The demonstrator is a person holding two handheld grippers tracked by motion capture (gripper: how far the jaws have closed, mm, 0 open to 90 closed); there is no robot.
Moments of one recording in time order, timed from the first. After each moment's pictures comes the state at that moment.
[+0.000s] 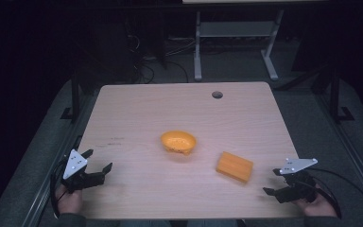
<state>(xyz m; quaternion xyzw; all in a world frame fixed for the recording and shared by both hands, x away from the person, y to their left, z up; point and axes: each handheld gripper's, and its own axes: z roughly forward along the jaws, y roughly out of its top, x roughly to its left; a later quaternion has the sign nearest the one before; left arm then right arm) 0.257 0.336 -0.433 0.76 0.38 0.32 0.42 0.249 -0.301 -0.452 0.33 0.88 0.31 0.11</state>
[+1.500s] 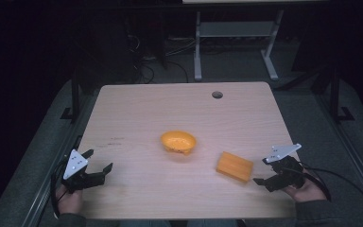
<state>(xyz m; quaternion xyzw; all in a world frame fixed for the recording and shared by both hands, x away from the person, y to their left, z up) 0.257 0.335 -0.433 0.76 0.38 0.31 0.42 0.278 -0.268 -0.426 0.30 0.90 0.29 0.10</state>
